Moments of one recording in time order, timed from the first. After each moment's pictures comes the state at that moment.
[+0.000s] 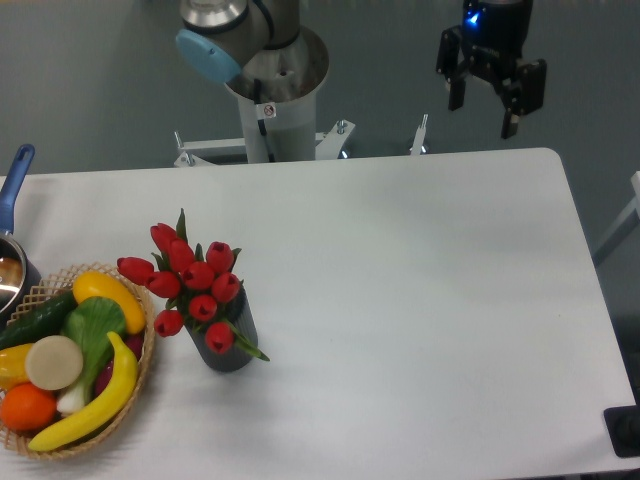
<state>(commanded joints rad) 2.96 -1.46 -1.73 -1.27 1.32 1.88</state>
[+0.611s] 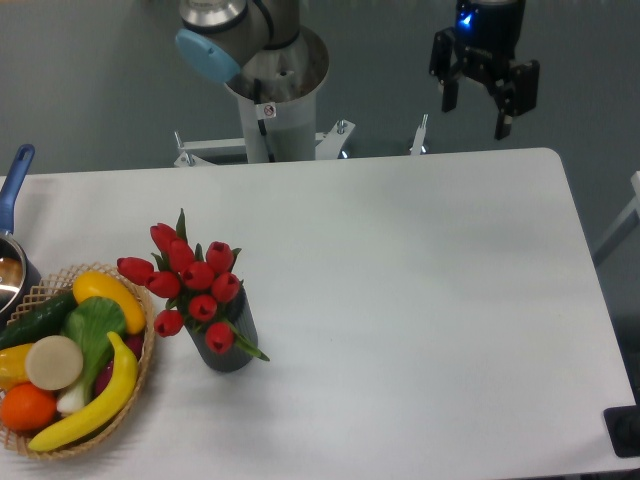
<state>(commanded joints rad) 2.96 -1.45 -1.77 -1.25 1.22 1.69</state>
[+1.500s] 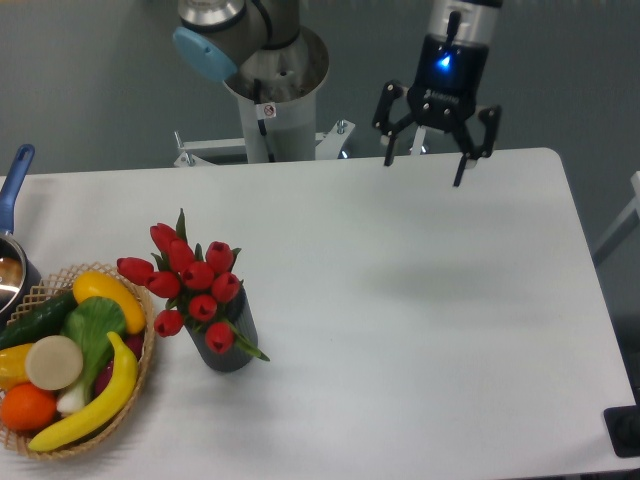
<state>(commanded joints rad) 2.82 -1.51 -1.89 -1.08 0.96 1.27</state>
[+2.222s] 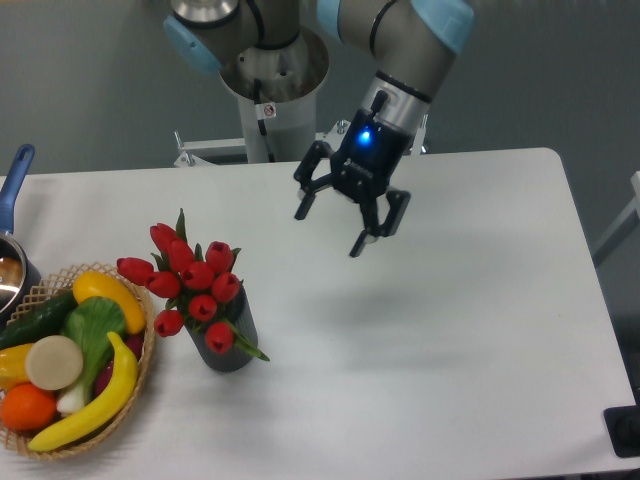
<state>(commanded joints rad) 2.71 -1.62 -1.99 -0.94 0.55 1.39</state>
